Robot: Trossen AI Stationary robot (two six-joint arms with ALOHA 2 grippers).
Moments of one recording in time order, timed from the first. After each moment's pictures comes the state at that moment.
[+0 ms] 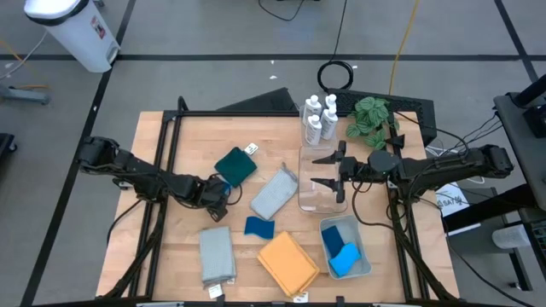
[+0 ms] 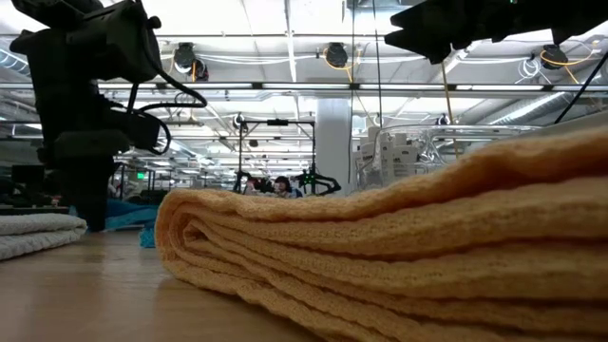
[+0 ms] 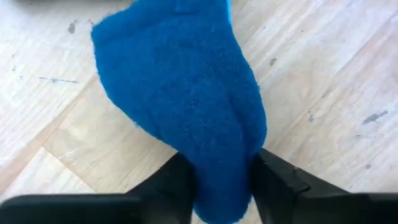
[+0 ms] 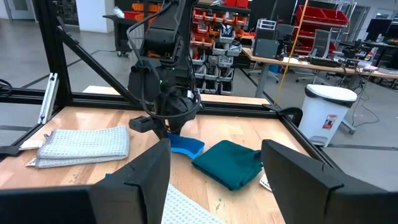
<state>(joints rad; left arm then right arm) -0.24 1.41 0.59 -0.65 -0.13 -0.99 0.04 0.93 0.52 0.36 0.13 -0.09</state>
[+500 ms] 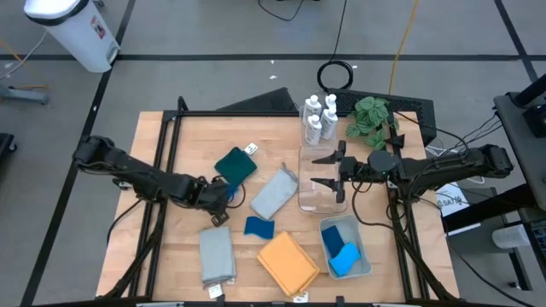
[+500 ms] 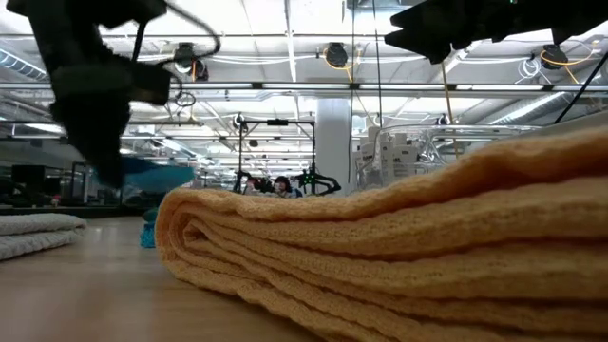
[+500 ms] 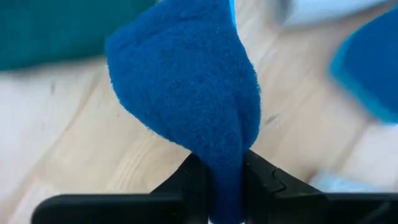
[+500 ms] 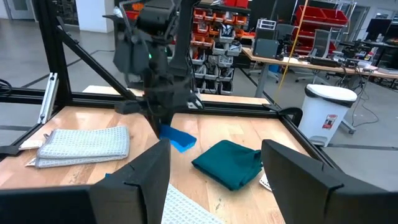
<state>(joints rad) -0.29 1.33 0.72 -0.66 -0.21 -0.85 0.04 0.93 0.52 0.36 0.13 -0.09</state>
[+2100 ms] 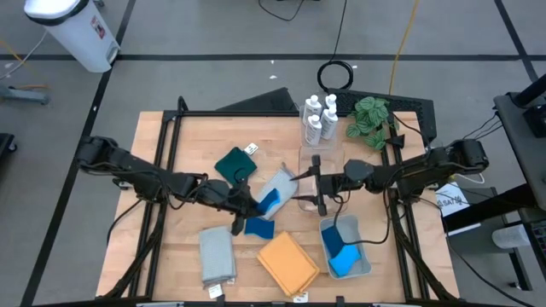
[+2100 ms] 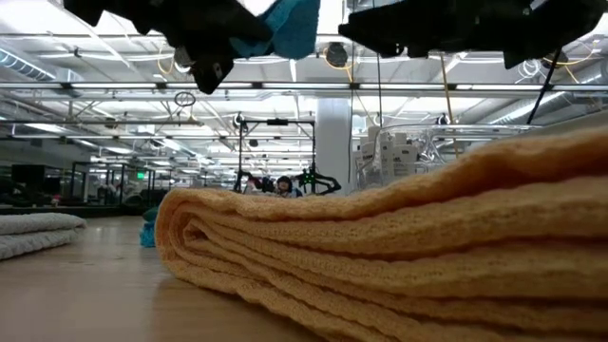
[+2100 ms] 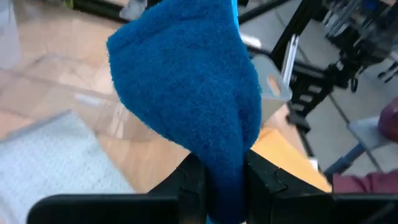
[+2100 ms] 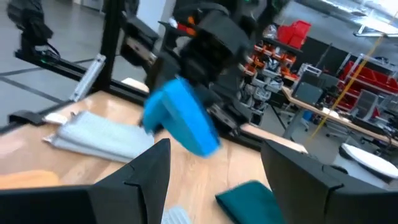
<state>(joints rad) -0.25 1.38 0.74 0.26 -0.07 -0.38 0.08 1.33 0.56 0.78 -0.06 -0.34</state>
